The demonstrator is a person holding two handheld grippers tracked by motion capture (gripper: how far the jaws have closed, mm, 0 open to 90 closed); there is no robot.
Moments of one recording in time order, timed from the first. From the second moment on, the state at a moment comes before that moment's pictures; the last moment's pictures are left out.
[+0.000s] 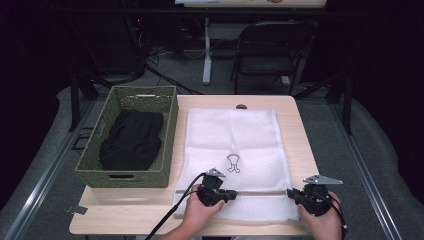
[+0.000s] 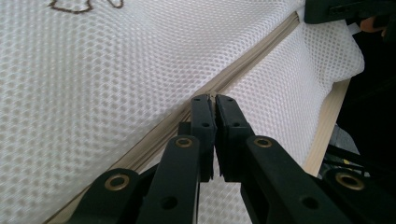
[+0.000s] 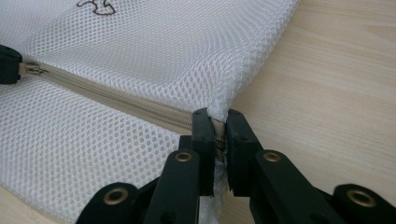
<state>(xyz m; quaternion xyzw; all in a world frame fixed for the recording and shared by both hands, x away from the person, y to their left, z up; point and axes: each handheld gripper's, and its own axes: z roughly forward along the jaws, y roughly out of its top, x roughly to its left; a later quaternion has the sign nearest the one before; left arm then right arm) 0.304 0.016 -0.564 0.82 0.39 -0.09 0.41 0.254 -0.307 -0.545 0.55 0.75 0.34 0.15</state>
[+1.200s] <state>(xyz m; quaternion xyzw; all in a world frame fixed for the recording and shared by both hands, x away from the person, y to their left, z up) 0.300 0.067 -0.561 0.81 0.42 -0.07 0.40 0.254 -0.316 -0.546 0.56 0.74 0.35 0.14</state>
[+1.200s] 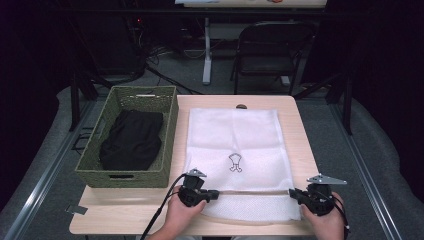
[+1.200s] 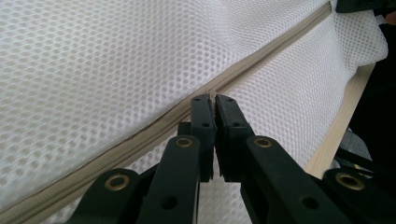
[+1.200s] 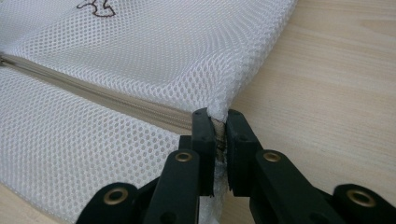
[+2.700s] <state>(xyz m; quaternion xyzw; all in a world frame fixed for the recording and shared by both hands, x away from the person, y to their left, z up) 0.293 0.088 -0.562 0.81 0.43 -0.07 0.39 0.256 -0.313 -0.549 0.55 0.74 0.35 0.14</state>
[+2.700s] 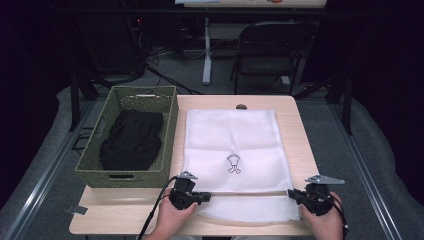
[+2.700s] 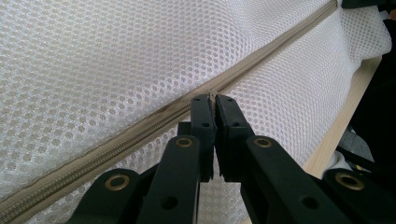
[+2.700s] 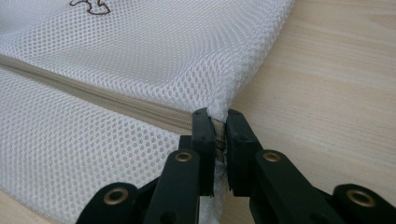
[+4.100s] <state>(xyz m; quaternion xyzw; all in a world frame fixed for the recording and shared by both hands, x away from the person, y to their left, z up) 0.290 0.126 -0.560 0.80 0.46 -0.05 0.38 0.255 -0.319 -0.549 0.56 0.74 0.34 0.15</state>
